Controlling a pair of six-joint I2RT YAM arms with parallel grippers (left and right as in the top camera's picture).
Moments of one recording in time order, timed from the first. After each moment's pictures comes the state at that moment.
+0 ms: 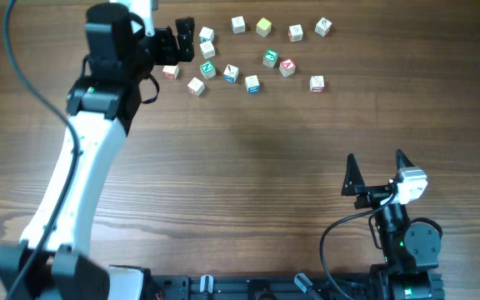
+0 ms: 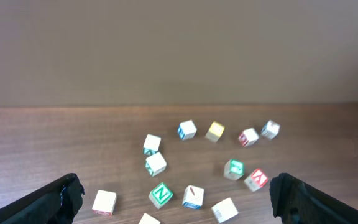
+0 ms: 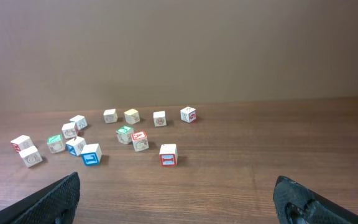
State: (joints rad) left arm -0.14 1.54 1.36 -0.28 0.15 -0.16; right arm 0.06 0.02 0.01 0.00 -0.06 0.10
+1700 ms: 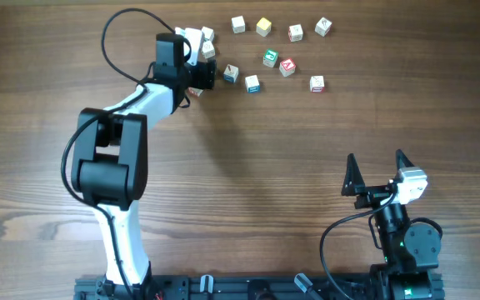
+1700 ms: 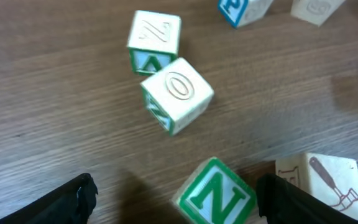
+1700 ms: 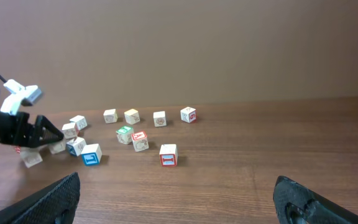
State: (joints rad) left arm -0.17 2.19 1.37 0.09 0.15 0.02; right arm 0.06 0.02 0.01 0.00 -0.06 0.10
